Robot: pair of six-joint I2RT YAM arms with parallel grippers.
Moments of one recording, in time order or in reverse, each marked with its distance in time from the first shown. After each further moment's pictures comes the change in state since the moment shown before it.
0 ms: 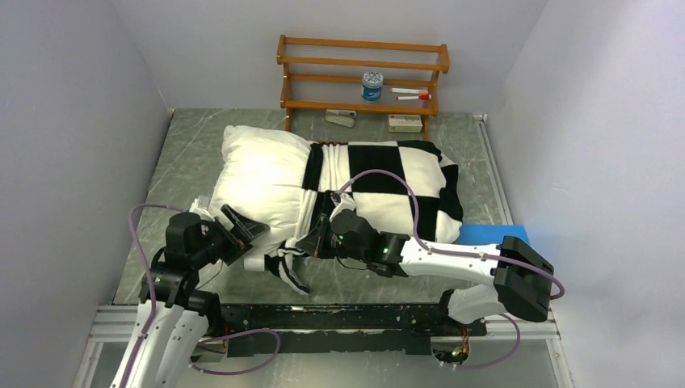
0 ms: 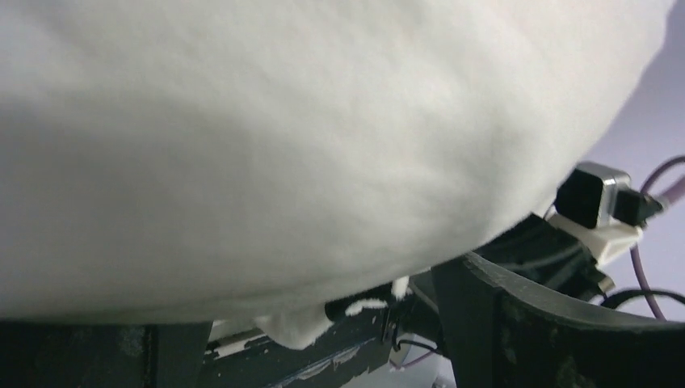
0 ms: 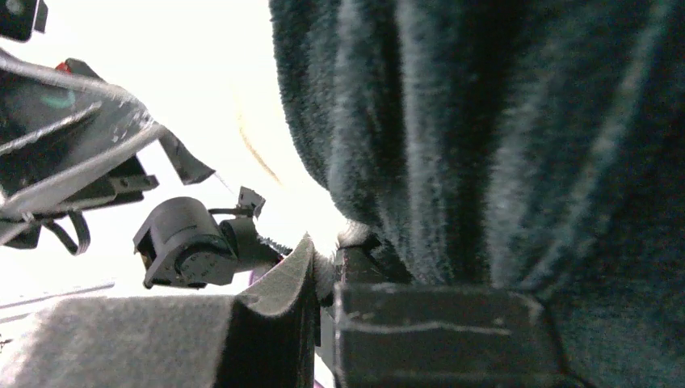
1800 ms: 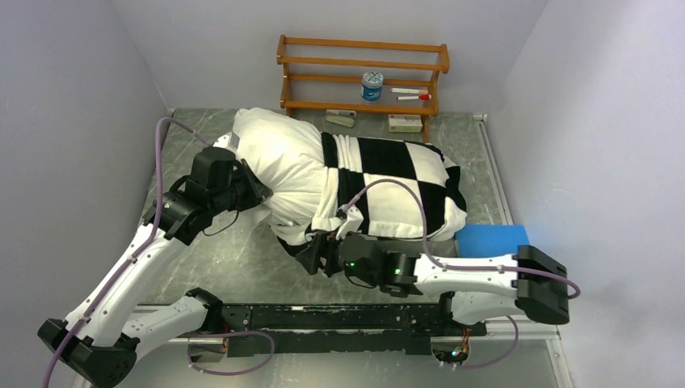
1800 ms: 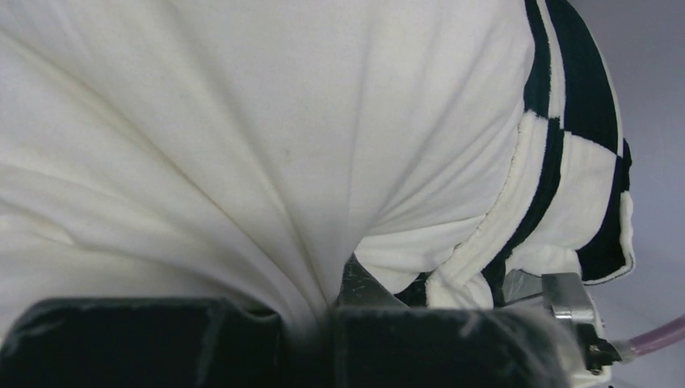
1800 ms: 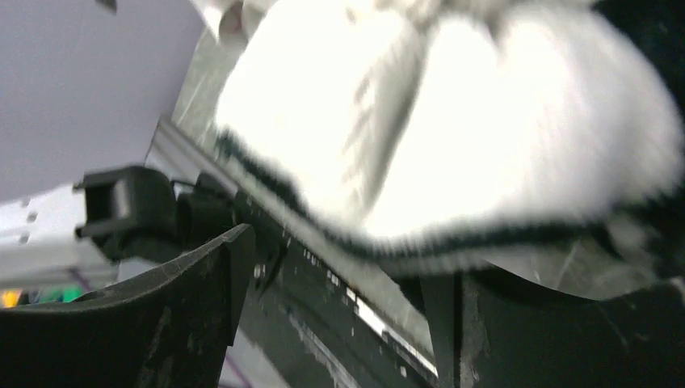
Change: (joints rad) left arm -0.354 0.582 0.608 -0.078 -0.423 0.206; right arm 0.127 -0.179 -0.114 -0.031 0.174 -0.154
